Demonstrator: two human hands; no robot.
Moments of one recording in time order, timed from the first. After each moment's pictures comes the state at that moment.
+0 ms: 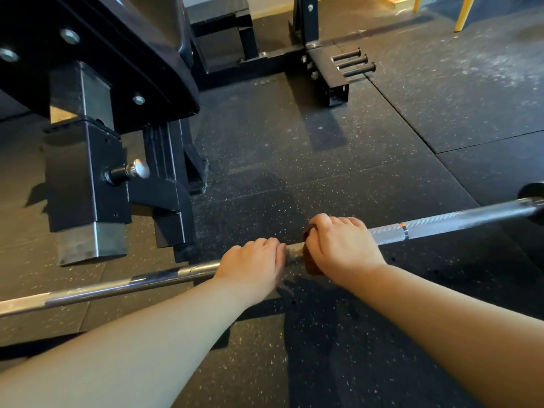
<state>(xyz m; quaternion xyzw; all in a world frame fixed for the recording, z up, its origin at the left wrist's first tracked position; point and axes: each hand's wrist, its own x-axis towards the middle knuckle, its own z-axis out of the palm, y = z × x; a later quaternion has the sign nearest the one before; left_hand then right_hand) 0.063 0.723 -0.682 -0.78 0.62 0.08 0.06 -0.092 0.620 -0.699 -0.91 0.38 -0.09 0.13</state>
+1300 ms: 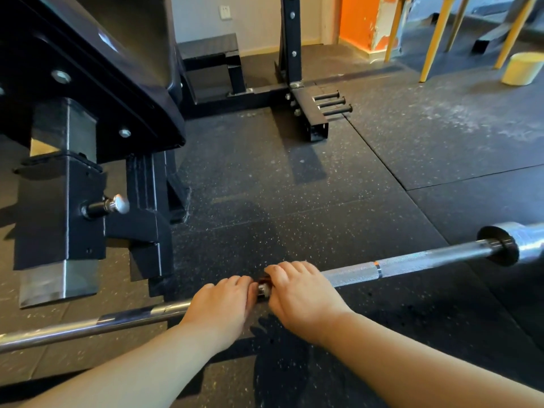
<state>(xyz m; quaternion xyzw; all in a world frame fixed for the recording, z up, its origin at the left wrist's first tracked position) 0.073 0.733 -0.685 -0.77 0.63 0.05 0.04 -0.082 0.637 -0.698 -0.95 0.27 -0.06 0.11</state>
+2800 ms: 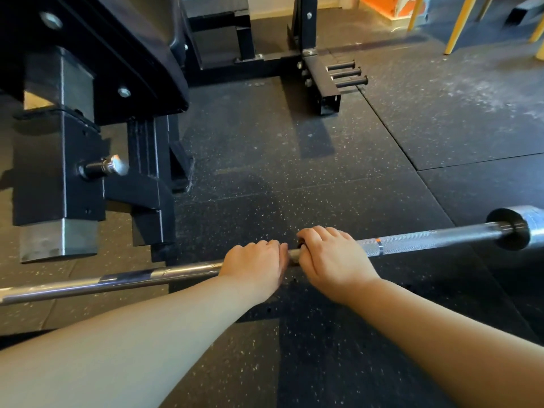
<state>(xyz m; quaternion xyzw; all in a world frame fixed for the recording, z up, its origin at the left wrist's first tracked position) 0.027 0.695 -0.681 -0.77 0.62 0.06 0.11 -0.117 0.606 -0.707 -0.93 0.33 -0.09 0.14</state>
